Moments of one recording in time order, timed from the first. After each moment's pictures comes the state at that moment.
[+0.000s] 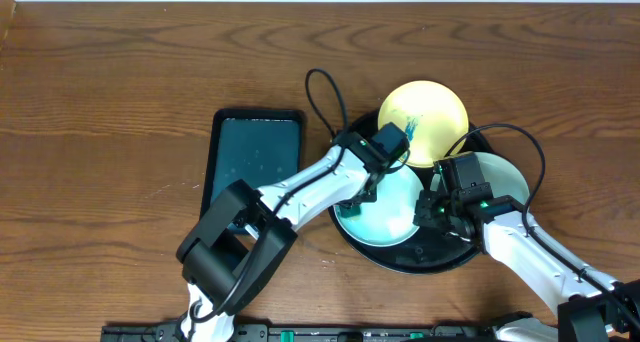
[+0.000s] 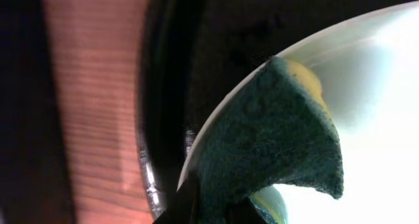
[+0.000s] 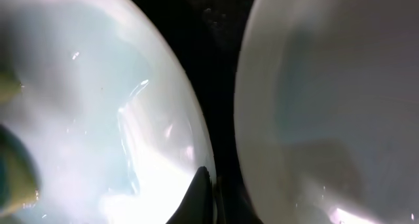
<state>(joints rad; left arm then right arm) -0.79 1.99 1.36 -0.91 -0.20 -0.80 0.30 1.41 0.57 -0.37 -0.15 0.51</state>
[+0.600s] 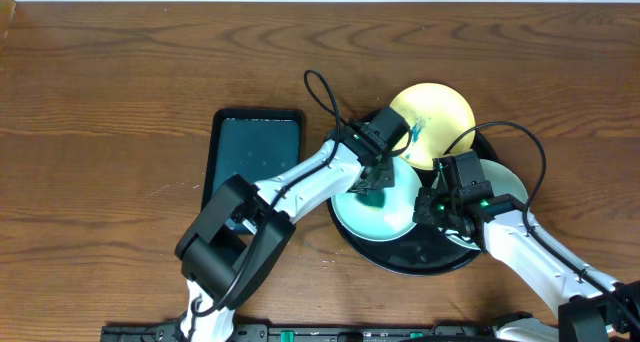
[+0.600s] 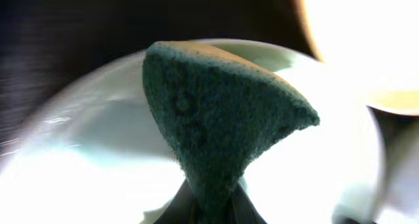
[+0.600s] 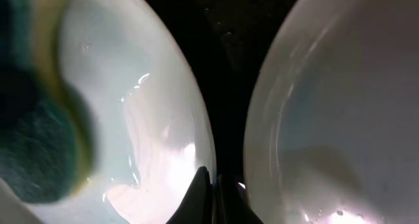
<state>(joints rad) -0.76 2.00 1.36 -0.63 0.11 -0.79 0.30 1.41 0.58 -0.36 -0.15 0.51</state>
